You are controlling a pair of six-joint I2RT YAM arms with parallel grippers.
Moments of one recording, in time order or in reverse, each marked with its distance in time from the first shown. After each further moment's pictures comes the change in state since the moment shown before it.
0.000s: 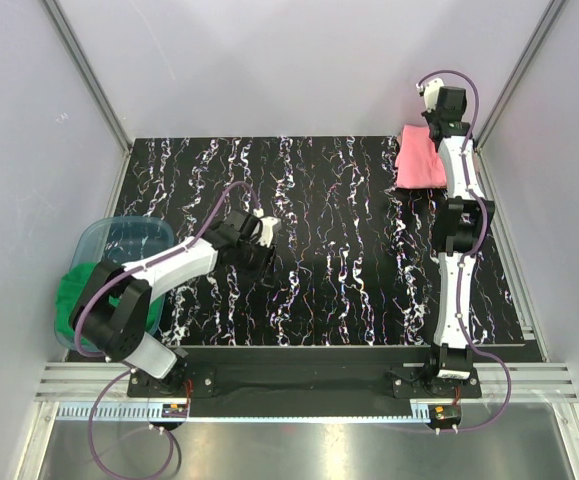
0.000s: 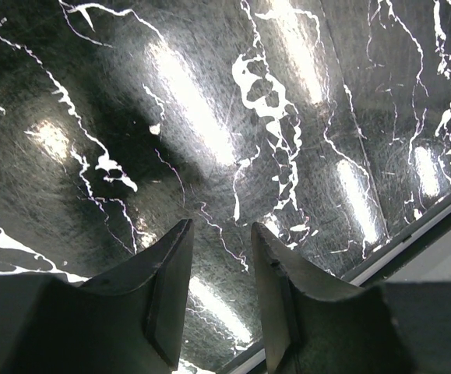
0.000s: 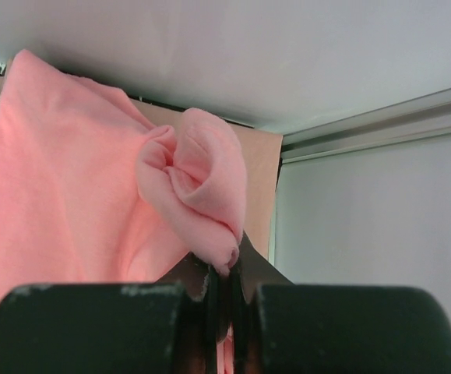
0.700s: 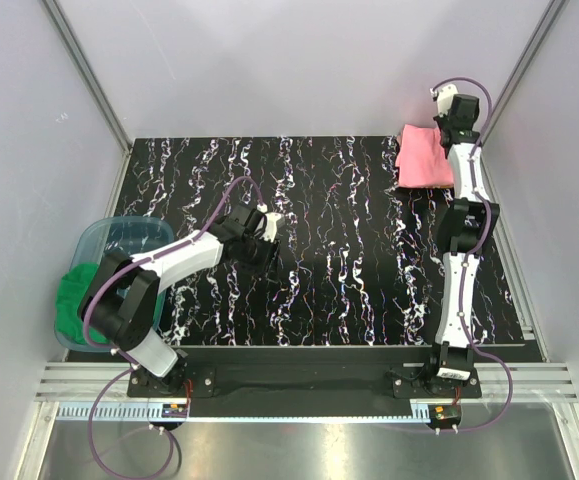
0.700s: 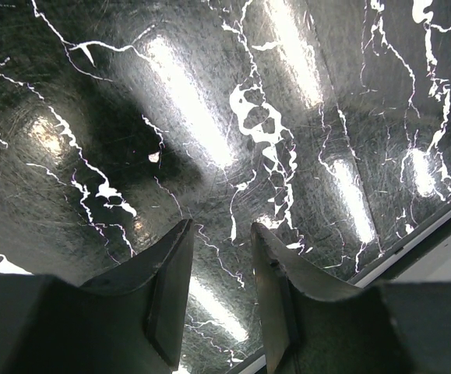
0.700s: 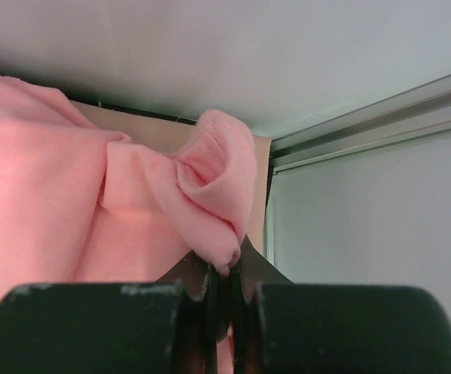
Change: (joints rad) left arm 0.002 0.069 0.064 -0.003 0.010 -0.008; right arm -0.066 0.080 0.026 0.102 -0.072 0.011
